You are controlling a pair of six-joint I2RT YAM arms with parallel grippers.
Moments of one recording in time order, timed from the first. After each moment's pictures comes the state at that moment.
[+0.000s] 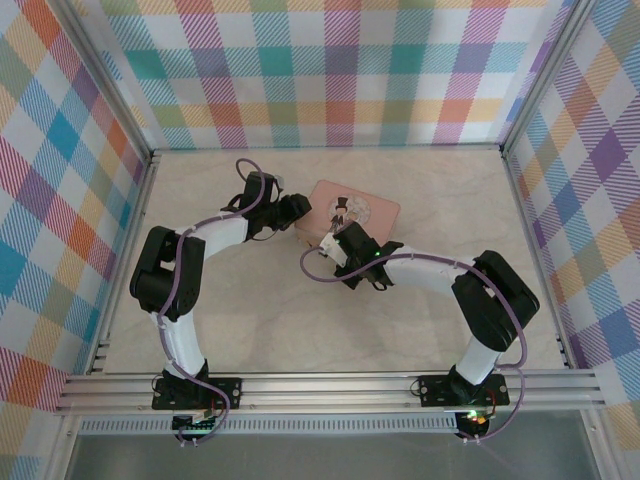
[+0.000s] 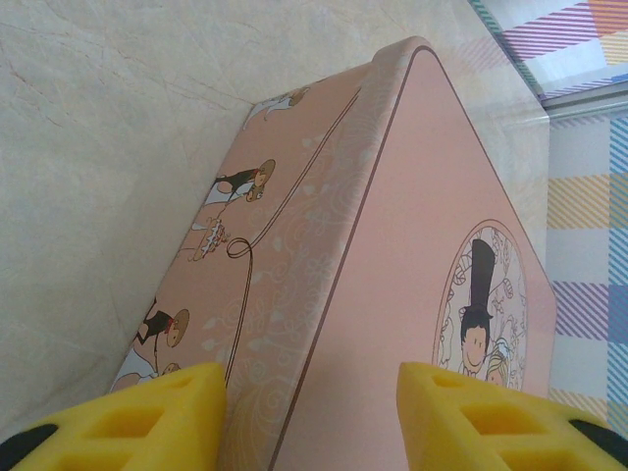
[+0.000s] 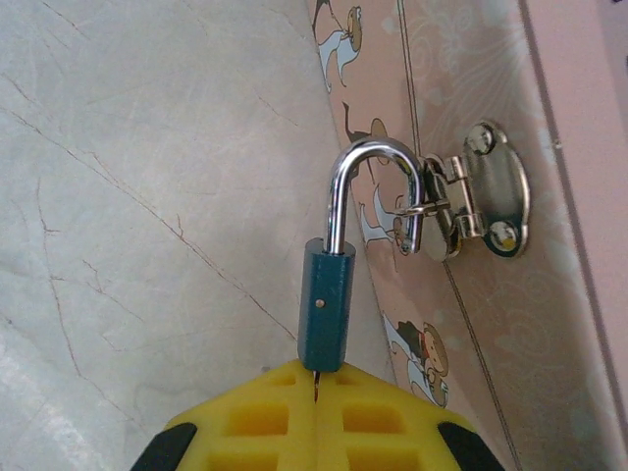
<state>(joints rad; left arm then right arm) -0.35 1.88 1.20 0.00 0.39 -0.84 0.78 1.68 0.97 -0.29 0.12 -0.29</state>
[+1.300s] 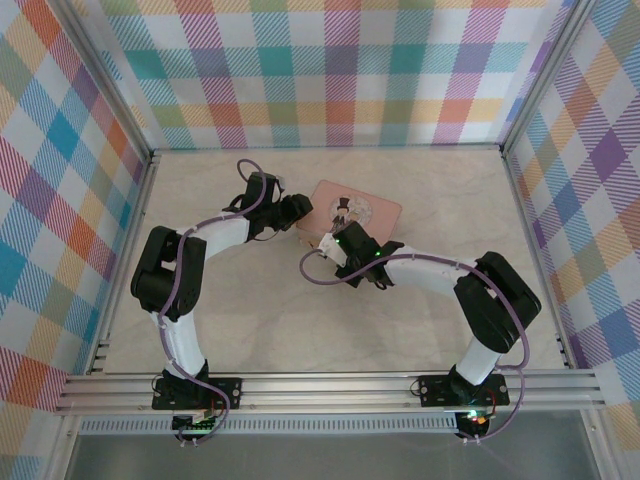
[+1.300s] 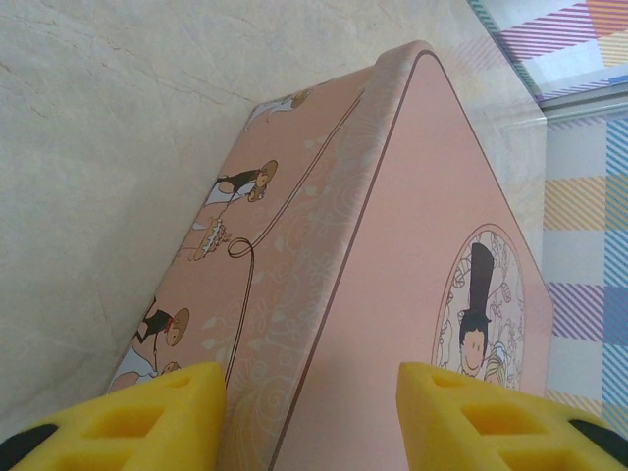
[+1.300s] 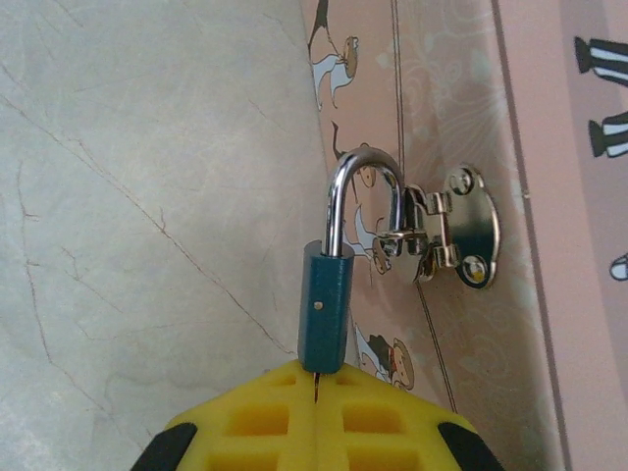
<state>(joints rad) -0.36 1.89 1.20 0.00 0.39 -0.86 0.79 1.67 0.98 -0.29 0.15 -0.37</state>
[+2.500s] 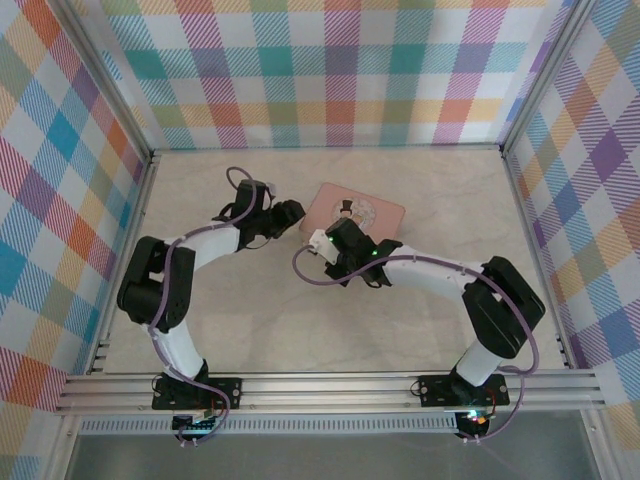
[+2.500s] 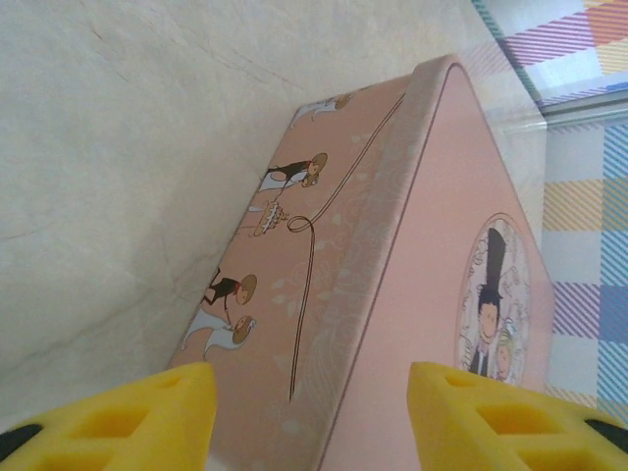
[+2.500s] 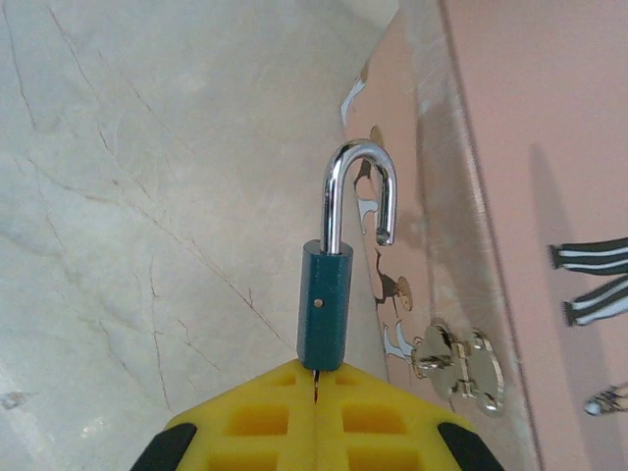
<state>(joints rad) -0.32 1.76 1.05 0.03 0.39 -0.87 0.84 1.62 1.04 -0.31 0.09 -0.29</state>
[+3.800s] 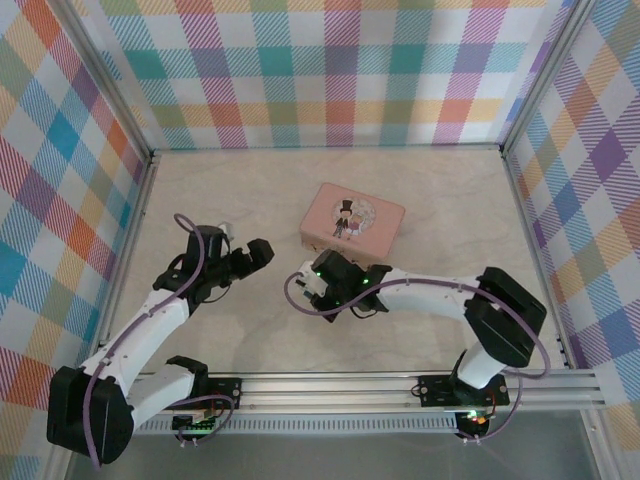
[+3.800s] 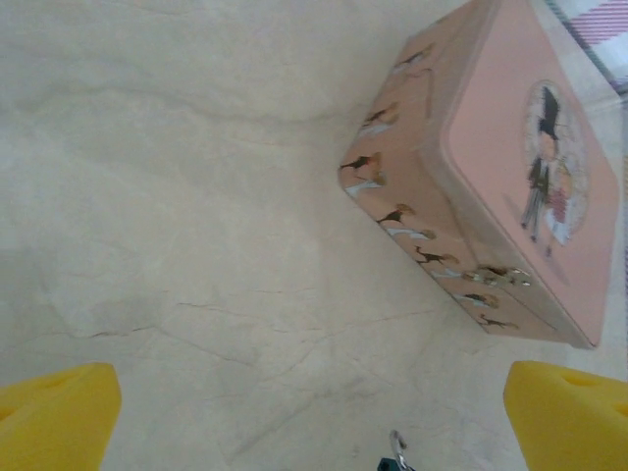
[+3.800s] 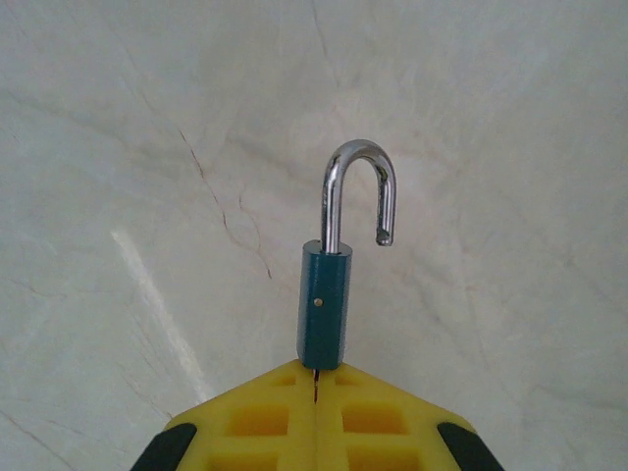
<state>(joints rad) -0.28 1.02 0.64 -0.37 0.21 -0.75 1.02 1.62 0.93 -0.31 -0.05 -0.01</state>
